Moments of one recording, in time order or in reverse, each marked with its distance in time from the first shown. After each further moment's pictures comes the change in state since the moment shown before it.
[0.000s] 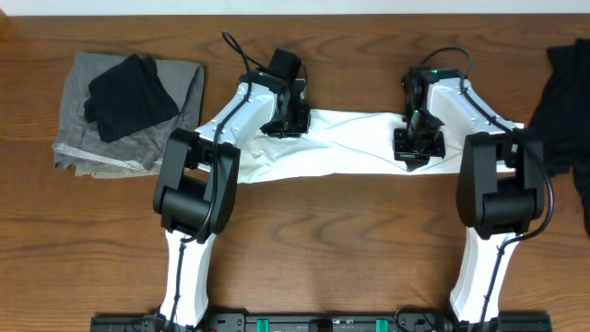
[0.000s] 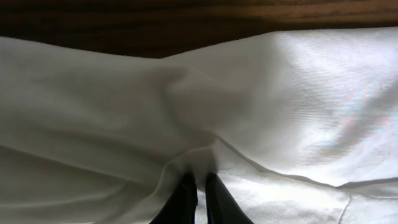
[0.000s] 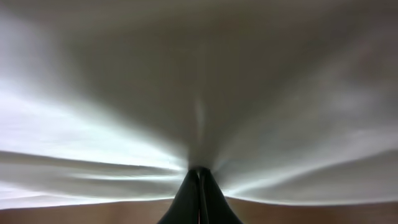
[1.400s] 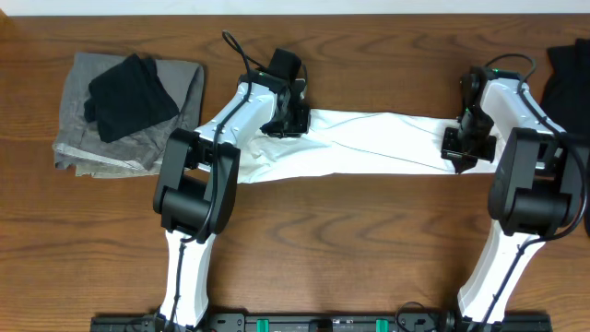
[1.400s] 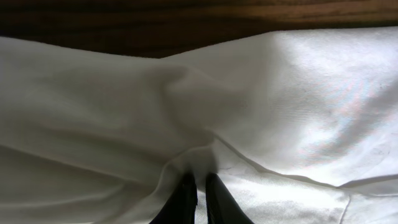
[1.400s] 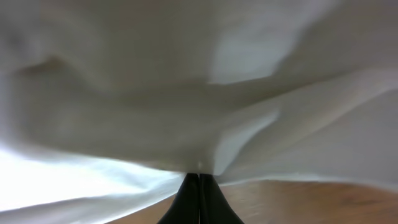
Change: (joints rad) left arm 0.000 0.000 0.000 0.000 0.000 0.000; right arm -0.244 0.000 -0.001 -0.009 0.124 0.000
